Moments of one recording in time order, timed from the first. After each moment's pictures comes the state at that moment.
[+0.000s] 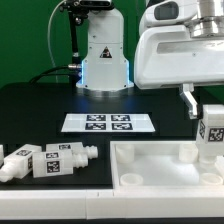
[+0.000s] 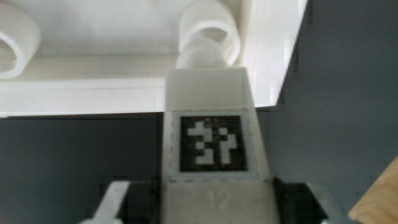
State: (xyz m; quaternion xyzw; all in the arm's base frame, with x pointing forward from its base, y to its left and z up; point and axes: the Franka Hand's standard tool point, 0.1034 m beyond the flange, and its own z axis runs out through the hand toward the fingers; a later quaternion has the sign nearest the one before) arm 0.629 0.107 0.119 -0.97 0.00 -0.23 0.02
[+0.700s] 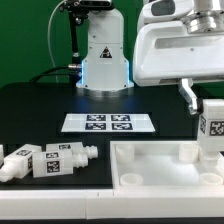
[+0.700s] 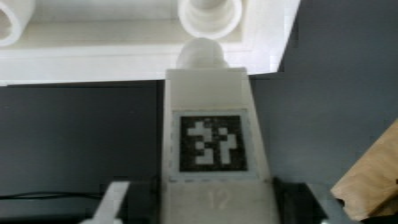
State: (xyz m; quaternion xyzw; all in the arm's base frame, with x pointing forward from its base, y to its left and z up) arm 0.627 0.106 0.121 -0.96 0.01 -0.29 0.02
